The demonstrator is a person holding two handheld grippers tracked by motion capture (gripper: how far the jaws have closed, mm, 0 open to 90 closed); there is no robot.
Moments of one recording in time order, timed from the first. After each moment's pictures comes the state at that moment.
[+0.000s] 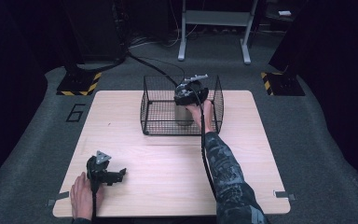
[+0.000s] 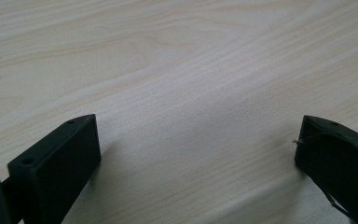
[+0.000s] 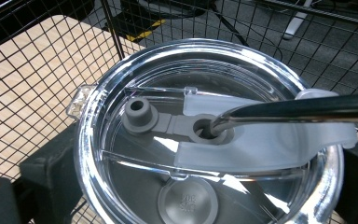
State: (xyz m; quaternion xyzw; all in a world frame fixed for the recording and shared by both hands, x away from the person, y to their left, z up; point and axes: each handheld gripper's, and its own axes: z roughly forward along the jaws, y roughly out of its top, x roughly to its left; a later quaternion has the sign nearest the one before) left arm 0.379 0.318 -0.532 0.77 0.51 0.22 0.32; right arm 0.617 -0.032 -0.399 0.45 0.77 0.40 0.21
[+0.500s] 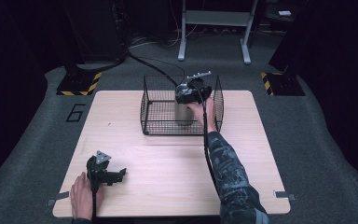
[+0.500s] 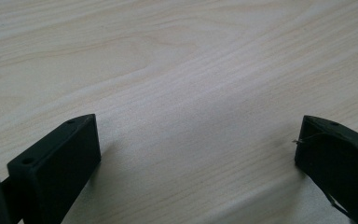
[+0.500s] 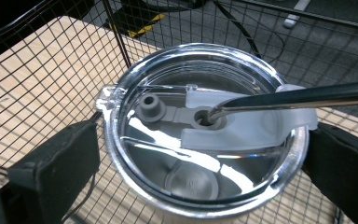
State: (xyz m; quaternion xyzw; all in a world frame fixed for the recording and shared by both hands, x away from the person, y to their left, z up) left arm 0.379 0.318 -0.532 0.77 0.51 0.22 0.32; right arm 0.610 -0.040 -0.381 0.46 0.77 0.39 0.19
